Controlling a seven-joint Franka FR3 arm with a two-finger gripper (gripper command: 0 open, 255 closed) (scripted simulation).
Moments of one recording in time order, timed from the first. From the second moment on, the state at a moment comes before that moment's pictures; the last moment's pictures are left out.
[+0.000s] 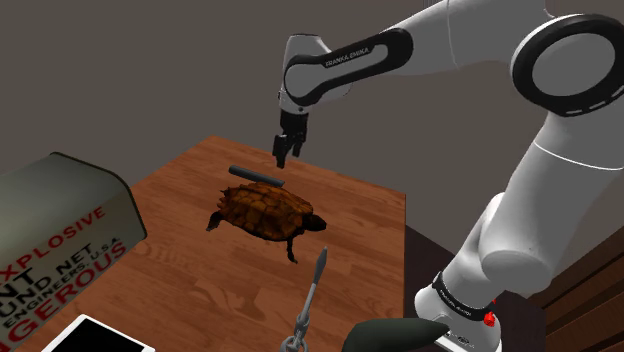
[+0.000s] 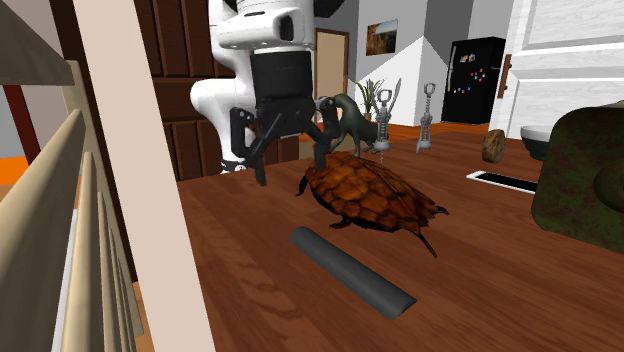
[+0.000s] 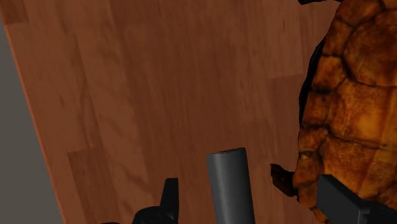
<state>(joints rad) 0.10 0.10 0.01 -2.02 0.09 2.09 -0.19</state>
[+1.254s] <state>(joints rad) 0.13 0.43 0.04 -1.79 0.08 2.18 -0.21</state>
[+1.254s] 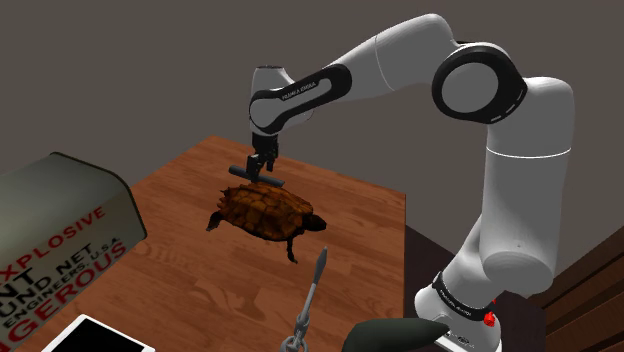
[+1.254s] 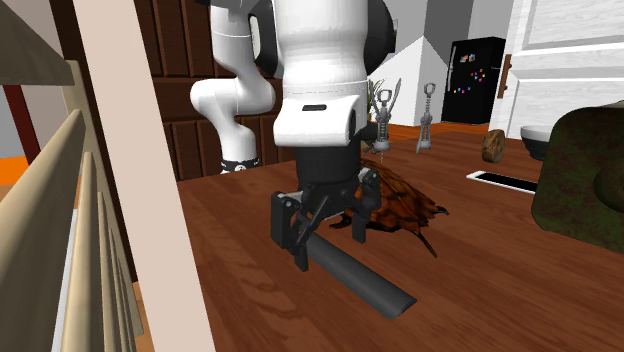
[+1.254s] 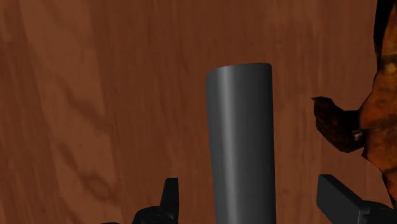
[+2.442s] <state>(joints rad) 0.13 0.40 0.04 -1.77 0.08 2.14 -0.21</state>
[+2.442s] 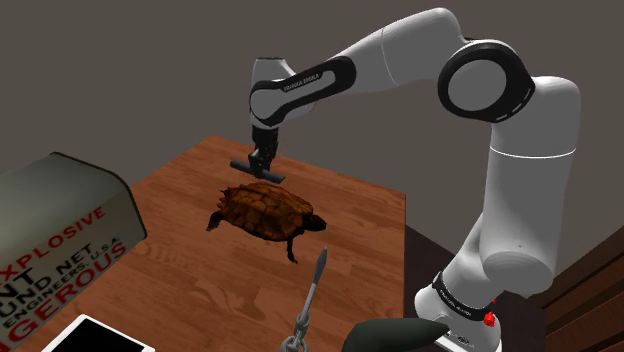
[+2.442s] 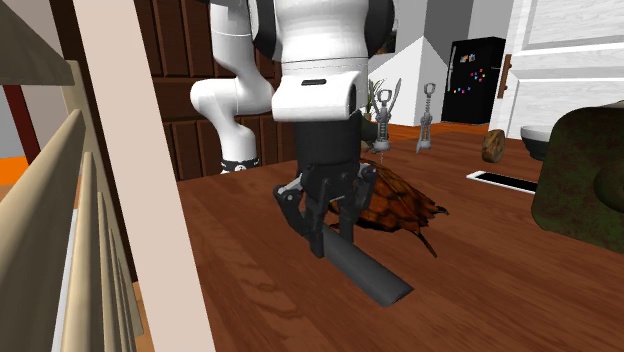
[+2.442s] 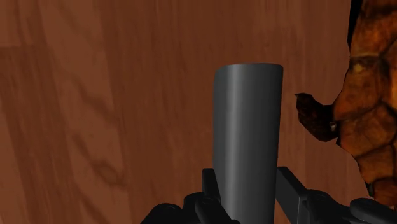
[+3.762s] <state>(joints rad) 0.20 0.18 0.08 -1.90 0.08 2.07 -0.08</state>
